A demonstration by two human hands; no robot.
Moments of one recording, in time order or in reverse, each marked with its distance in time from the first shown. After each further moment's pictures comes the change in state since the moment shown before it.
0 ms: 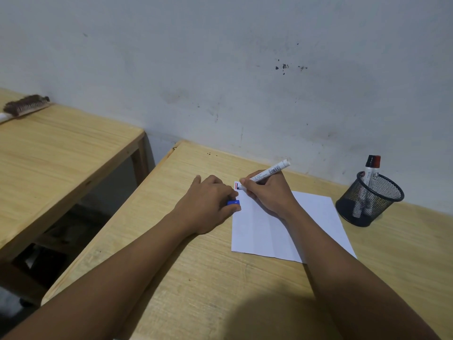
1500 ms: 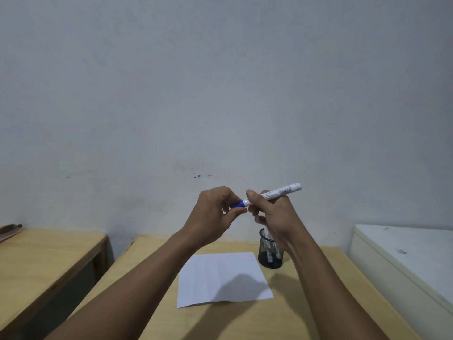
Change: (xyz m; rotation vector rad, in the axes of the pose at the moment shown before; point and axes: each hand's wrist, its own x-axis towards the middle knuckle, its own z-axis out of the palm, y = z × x) left_hand 0.009 0.223 -0.140 -0.440 0.494 0.454; right_hand -0.197 -0.183 -0.150 0.294 0.268 -0.308
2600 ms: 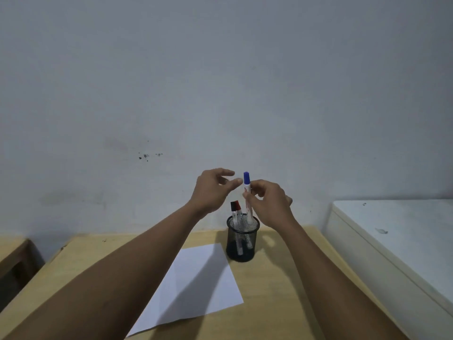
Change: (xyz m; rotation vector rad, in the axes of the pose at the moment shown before) left_hand 0.087 -0.078 0.152 -0.226 -0.187 -0.518; right_hand 0.092 0.094 -0.097 -0.850 0.293 0.038
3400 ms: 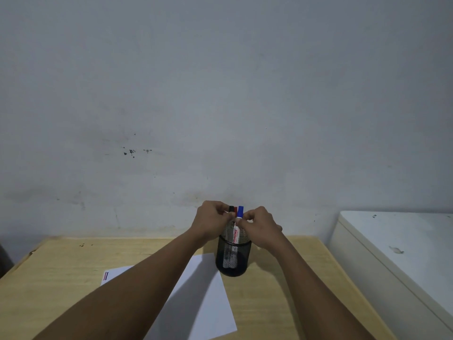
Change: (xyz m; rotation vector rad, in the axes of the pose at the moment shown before) left_hand 0.015 -0.071 0.054 0.019 -0.083 -0.269; right_hand 0.030 0.058 0.057 -0.141 -0.278 0.202
